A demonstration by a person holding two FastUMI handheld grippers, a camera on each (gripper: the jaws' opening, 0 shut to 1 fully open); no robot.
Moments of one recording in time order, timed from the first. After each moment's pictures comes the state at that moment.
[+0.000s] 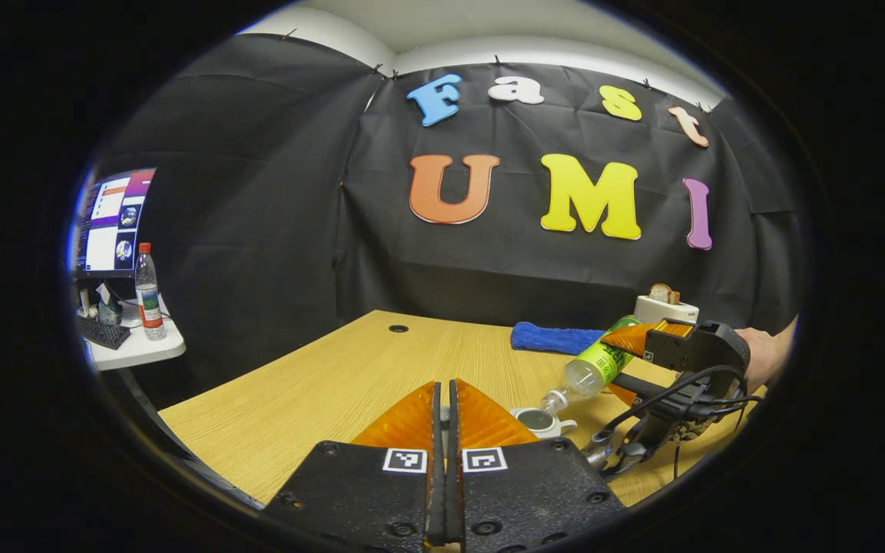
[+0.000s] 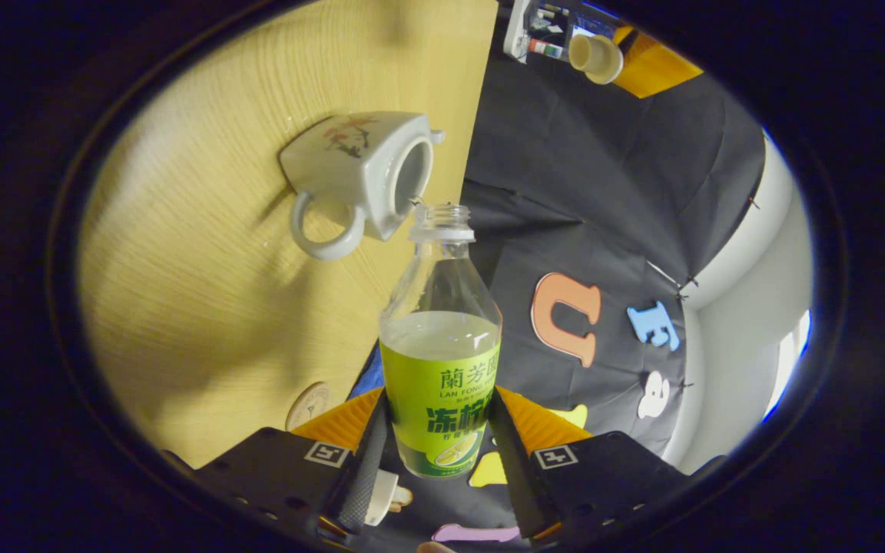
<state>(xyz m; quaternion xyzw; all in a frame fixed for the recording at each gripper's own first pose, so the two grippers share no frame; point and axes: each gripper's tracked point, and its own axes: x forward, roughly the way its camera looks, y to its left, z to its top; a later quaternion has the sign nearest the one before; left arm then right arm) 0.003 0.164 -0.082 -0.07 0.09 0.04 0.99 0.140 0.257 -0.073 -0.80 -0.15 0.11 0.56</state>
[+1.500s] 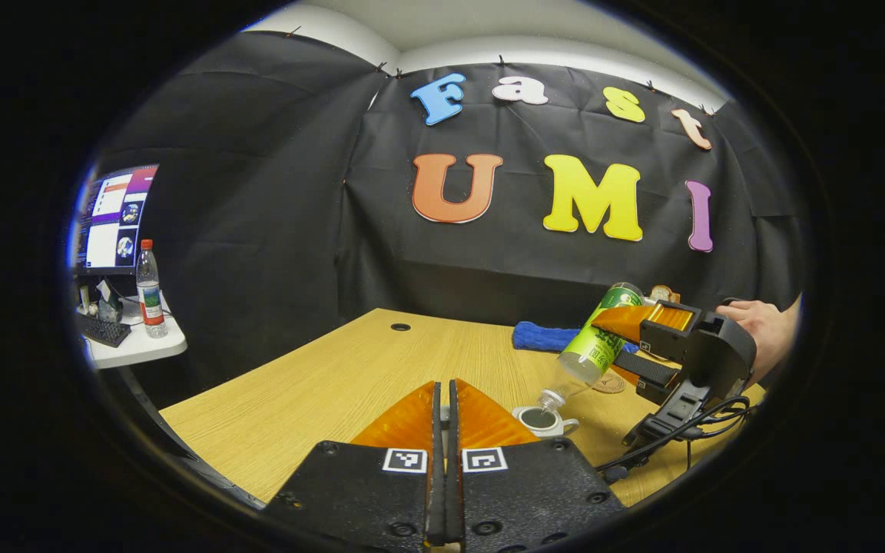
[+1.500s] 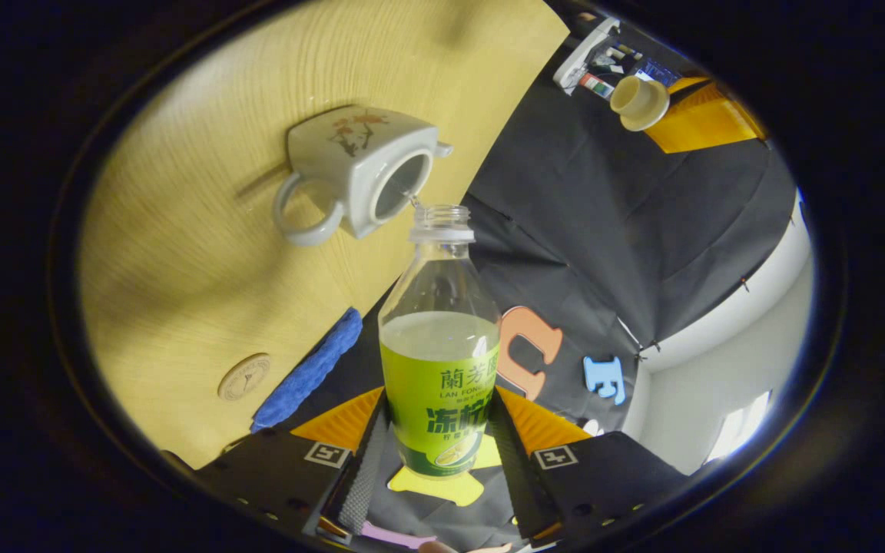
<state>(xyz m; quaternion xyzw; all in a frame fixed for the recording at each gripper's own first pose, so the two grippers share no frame) 0.000 0.172 -0.084 -0.08 0.09 0.04 0.99 0.137 0.272 -0.044 -0.86 -0.22 0.08 0.46</state>
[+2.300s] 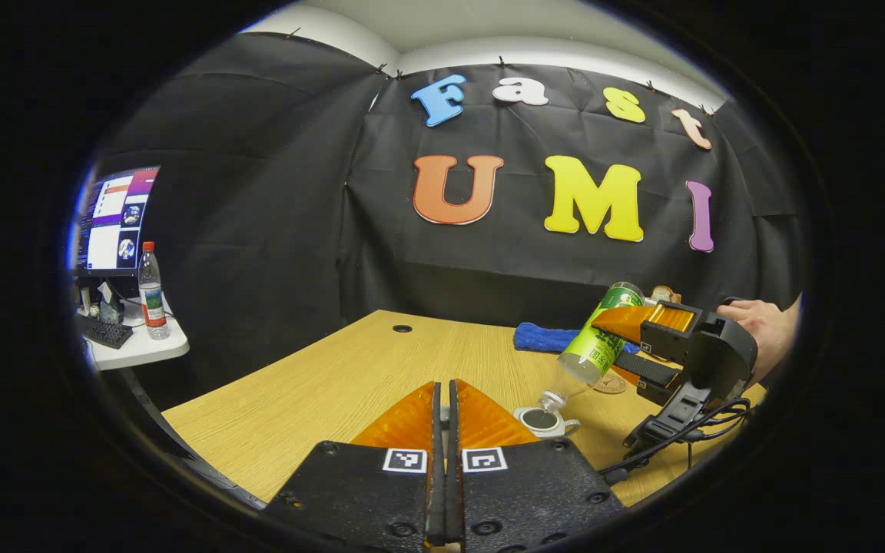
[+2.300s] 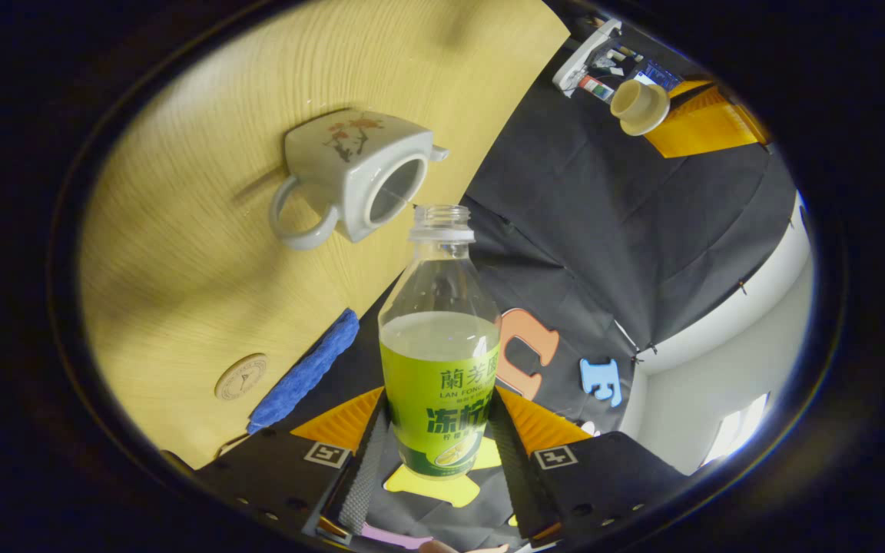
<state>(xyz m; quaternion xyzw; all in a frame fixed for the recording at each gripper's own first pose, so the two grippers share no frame) -0.002 0.173 -0.081 -0.07 0.09 0.04 0.99 0.138 0.272 -0.047 -0.86 -0.23 0.08 0.46</state>
